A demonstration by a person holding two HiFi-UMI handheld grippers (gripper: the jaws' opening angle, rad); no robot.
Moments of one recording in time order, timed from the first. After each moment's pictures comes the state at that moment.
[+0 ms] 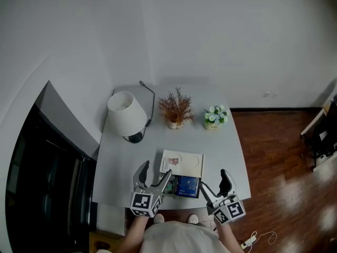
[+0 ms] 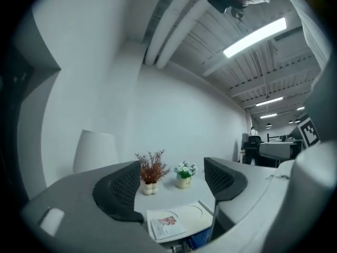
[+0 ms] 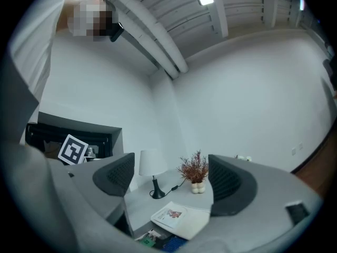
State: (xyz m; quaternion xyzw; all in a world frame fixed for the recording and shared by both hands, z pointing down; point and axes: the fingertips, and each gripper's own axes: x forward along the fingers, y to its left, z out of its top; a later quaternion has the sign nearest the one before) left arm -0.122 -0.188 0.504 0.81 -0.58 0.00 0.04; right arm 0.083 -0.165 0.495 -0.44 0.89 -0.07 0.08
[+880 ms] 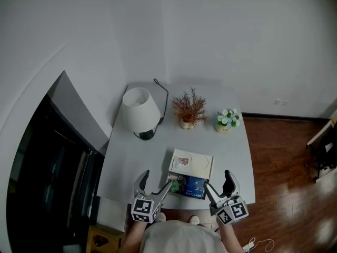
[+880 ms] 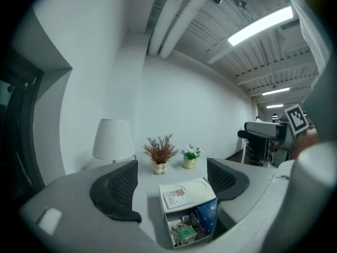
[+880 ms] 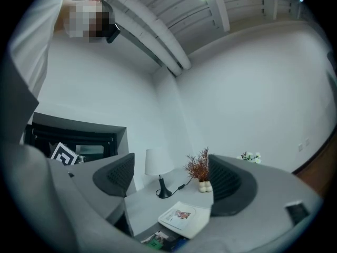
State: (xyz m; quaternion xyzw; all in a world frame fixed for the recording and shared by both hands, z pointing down) left arm -0.161 -0.145 0.553 0.79 -0.60 0.07 0.08; right arm 0.055 -0.168 0.495 -0.42 0.90 -0.08 0.08
